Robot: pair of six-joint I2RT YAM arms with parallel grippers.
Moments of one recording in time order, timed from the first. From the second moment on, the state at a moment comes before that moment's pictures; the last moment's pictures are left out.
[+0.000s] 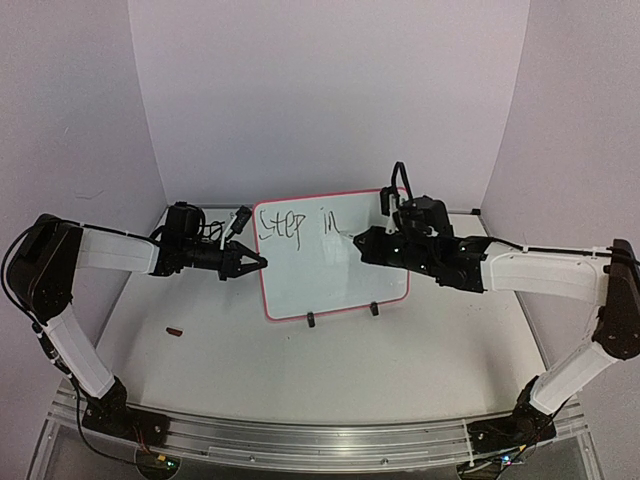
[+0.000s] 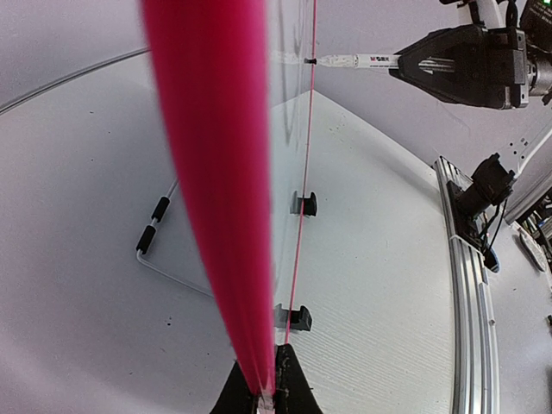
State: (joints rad) left arm -0.40 1.67 0.90 0.24 0.88 0.06; right arm 0.81 1.52 1.06 0.04 0.16 0.60
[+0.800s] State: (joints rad) left arm -0.40 1.67 0.90 0.24 0.88 0.07; right arm 0.81 1.52 1.14 0.02 0.16 0.55
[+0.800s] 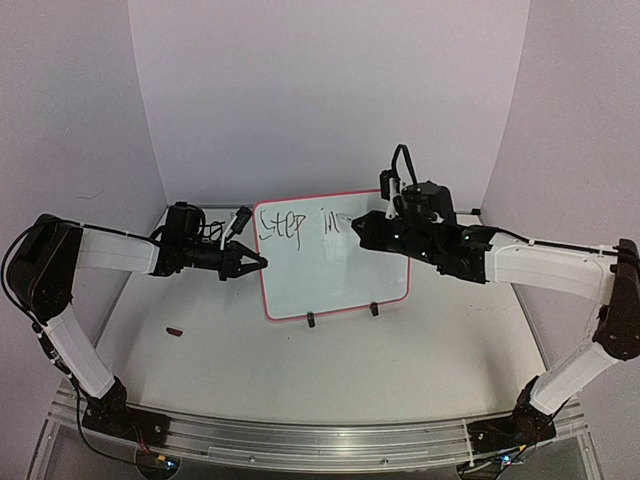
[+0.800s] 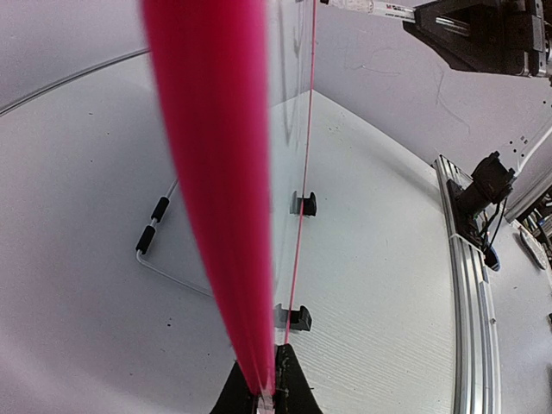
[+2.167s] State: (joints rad) left arm -0.40 1.67 0.90 0.24 0.88 0.06; right arm 0.81 1.51 1.15 0.02 0.18 0.51
